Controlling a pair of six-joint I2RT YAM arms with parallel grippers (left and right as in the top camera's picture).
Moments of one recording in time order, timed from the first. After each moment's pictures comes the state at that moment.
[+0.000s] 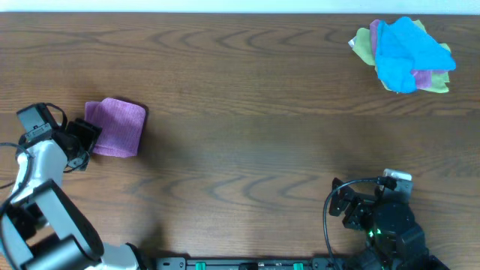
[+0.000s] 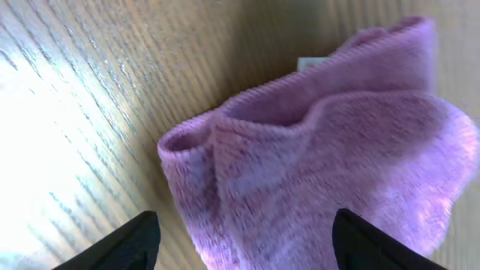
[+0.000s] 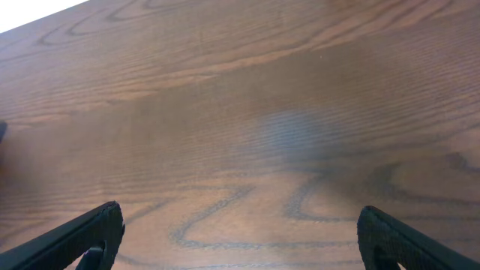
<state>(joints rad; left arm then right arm) 0.55 1.63 0.92 -0.46 0.24 -0.63 0.49 0.31 0.62 -0.99 0.31 0.62</state>
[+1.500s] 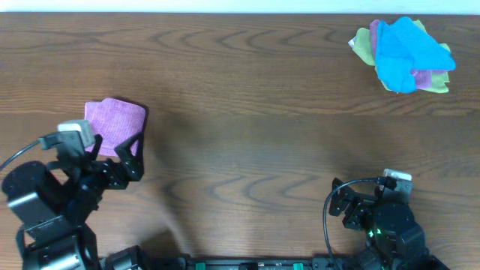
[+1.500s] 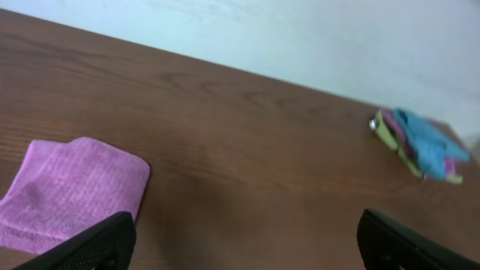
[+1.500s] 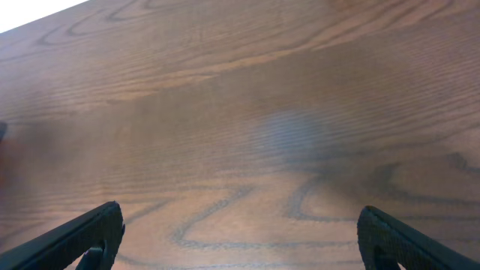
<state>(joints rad) 0.38 0.62 0.87 -0.74 0.61 -0.09 0.49 0.31 0.62 -0.99 0.31 0.62</state>
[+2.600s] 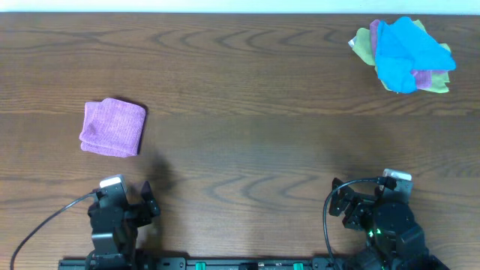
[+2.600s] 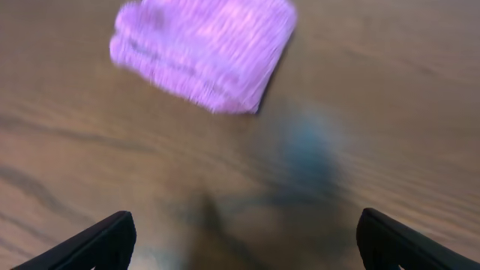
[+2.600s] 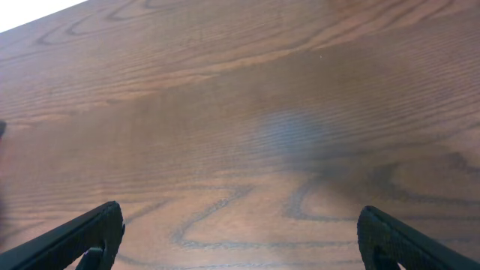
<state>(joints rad) 0.04 0.01 0.20 -0.81 -0.12 -0.23 0.49 0.31 0.62 -0.99 0.31 0.62</state>
